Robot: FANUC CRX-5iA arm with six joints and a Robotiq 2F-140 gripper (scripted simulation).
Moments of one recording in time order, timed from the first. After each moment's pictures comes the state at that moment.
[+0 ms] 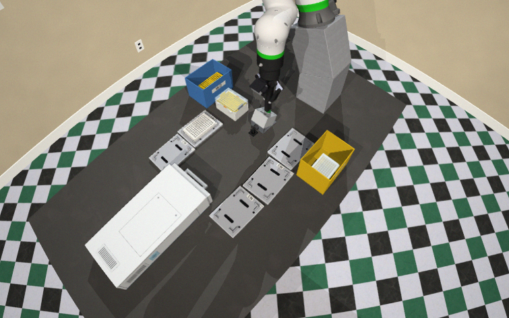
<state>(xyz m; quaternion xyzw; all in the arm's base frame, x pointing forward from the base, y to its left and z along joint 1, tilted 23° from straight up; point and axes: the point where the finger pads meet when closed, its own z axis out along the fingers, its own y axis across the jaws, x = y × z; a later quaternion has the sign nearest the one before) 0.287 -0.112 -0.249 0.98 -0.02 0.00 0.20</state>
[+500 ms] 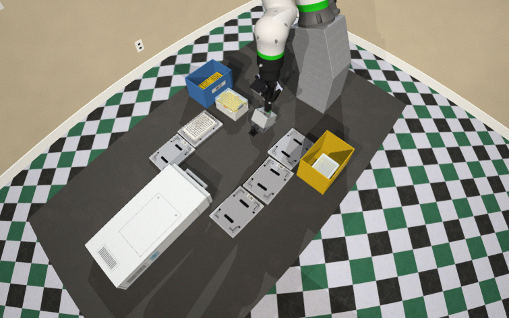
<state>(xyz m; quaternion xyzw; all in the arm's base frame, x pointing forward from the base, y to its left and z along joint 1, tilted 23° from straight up) 0.287 -0.113 -0.251 0.98 -0.02 0.00 0.20</state>
